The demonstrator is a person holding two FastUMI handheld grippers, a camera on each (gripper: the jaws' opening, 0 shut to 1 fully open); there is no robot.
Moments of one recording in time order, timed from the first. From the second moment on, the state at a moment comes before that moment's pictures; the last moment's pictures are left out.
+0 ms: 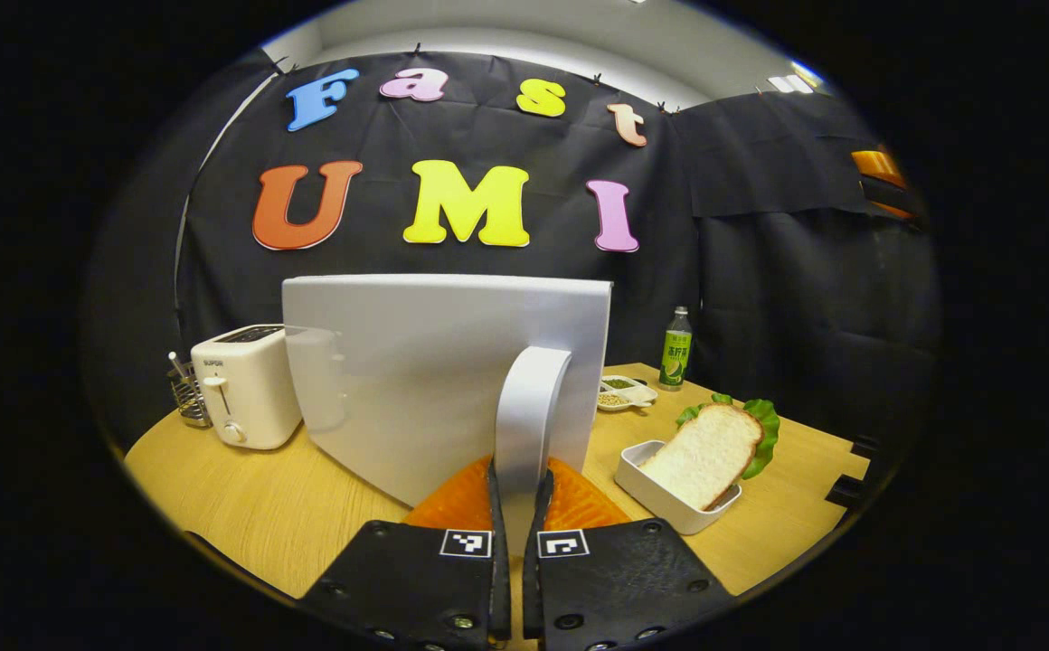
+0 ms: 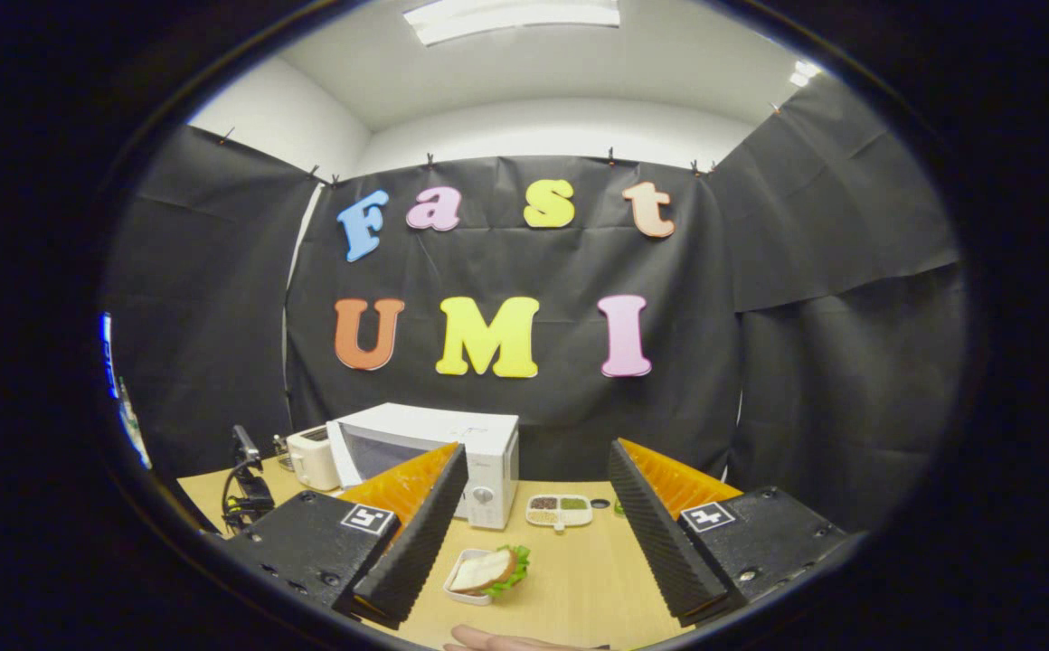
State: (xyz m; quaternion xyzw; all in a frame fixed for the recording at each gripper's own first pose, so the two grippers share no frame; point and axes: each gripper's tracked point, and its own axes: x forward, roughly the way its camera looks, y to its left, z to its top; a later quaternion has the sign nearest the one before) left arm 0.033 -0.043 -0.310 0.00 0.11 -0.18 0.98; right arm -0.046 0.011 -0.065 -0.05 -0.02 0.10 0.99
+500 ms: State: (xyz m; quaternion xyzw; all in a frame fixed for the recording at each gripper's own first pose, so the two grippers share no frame) left arm -0.020 0.145 -0.305 0.02 0.12 -0.04 0.99; right arm -0.037 0.043 -0.093 -0.04 0.01 0.12 0.99
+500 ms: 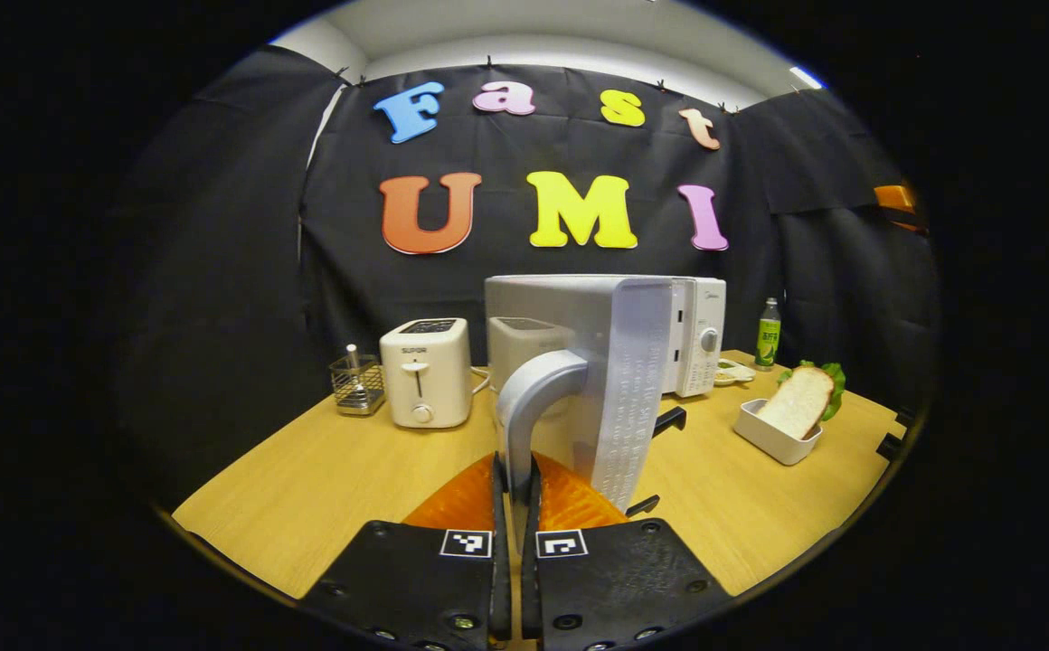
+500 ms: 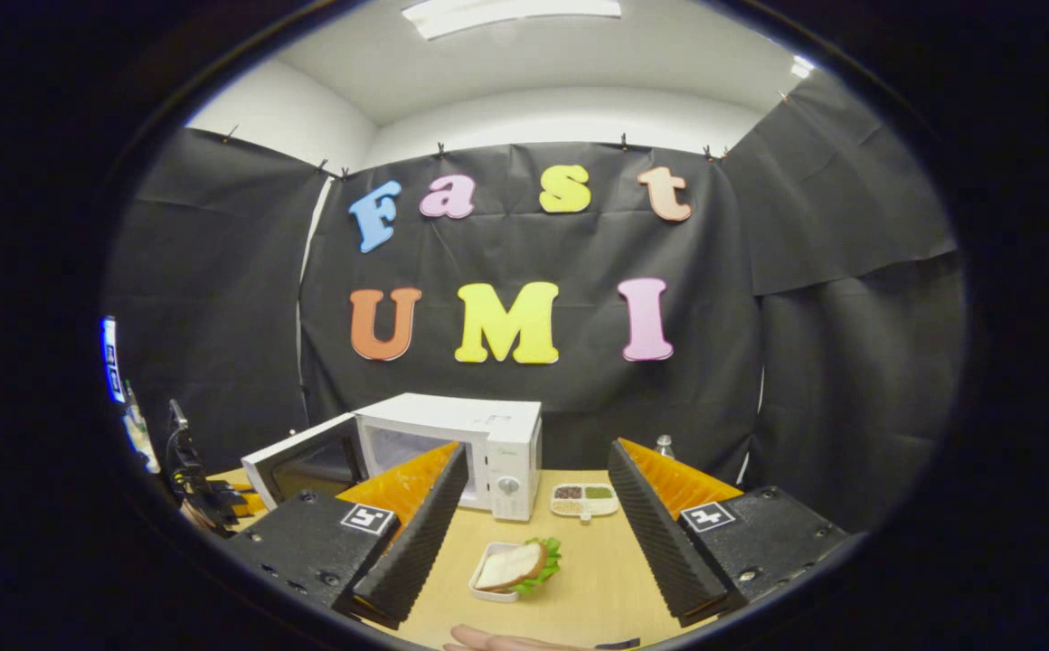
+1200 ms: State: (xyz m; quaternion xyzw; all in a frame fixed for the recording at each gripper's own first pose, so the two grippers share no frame) left arm -0.020 0.164 -0.315 -0.06 0.13 -0.21 0.97; right arm -0.039 0.079 -0.099 -0.07 0.02 0.14 0.99
